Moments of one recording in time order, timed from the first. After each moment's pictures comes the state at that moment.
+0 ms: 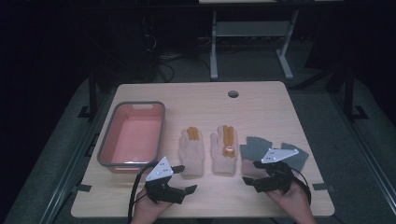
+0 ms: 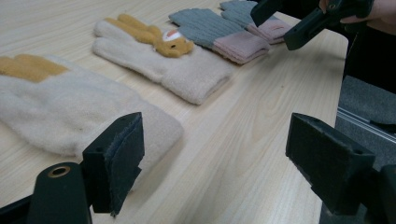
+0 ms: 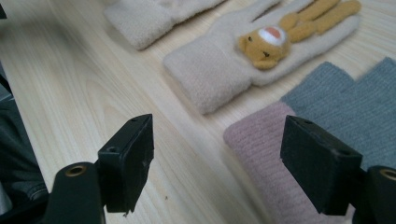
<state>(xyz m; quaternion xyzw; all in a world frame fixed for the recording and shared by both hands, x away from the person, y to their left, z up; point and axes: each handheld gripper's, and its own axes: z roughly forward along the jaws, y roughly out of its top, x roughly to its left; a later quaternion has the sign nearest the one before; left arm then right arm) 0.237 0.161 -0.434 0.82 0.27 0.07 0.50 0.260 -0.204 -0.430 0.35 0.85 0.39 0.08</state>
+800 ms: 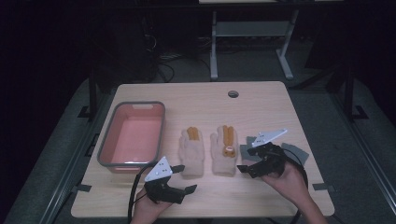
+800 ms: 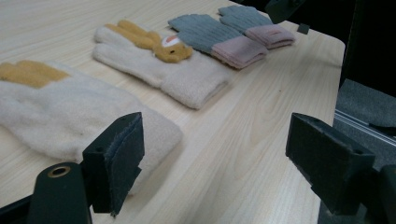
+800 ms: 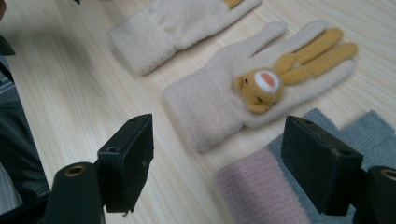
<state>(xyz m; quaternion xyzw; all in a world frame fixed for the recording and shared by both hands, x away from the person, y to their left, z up) 0.237 0.162 -0.432 0.82 0.26 0.08 0.50 0.294 -0.183 -0.391 0.32 0.88 0.35 0.06</state>
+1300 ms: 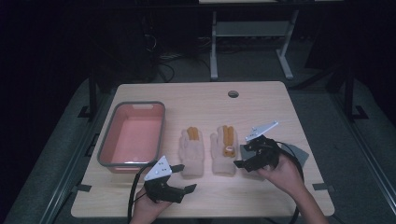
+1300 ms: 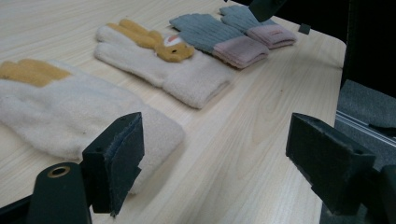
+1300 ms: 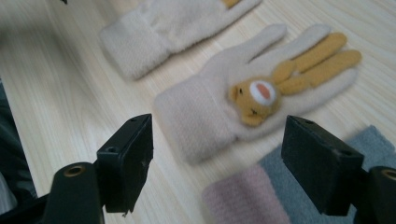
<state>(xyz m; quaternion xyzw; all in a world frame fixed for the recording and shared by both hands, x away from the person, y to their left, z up) 0.239 0.164 -0.432 0.82 0.27 0.08 0.50 0.314 -0.171 -0.389 0.31 0.89 0.33 0.05</state>
